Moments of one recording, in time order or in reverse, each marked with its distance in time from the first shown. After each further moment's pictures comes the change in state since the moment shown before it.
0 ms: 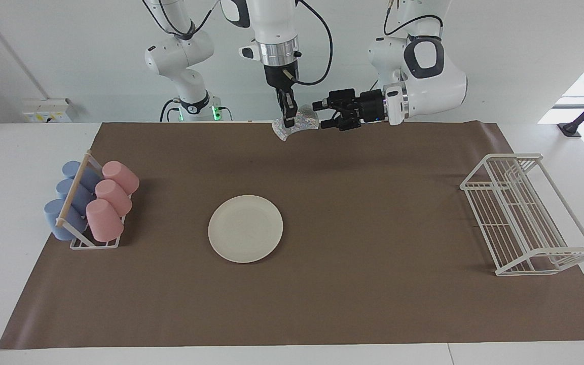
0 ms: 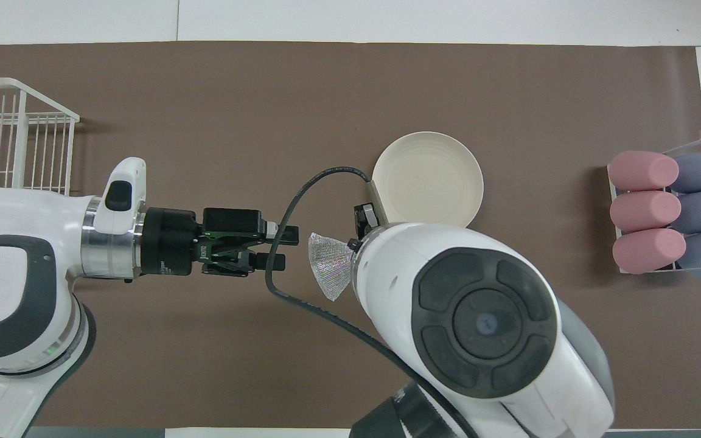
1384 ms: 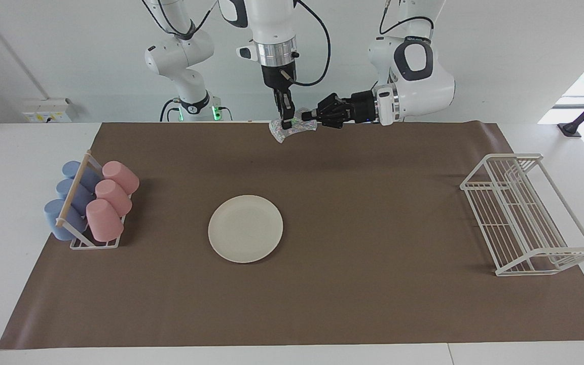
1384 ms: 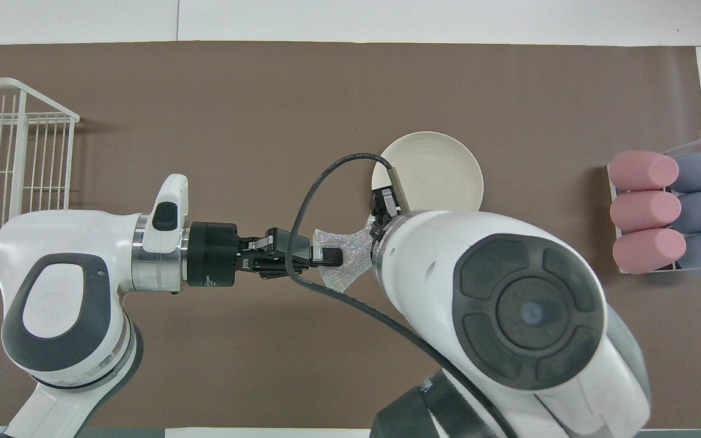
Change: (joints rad) left arm -0.048 0.001 0.006 -0.011 -0.088 0.068 -0.006; right arm -0.037 -0.021 -0.009 0.001 -0.016 -0.018 -0.110
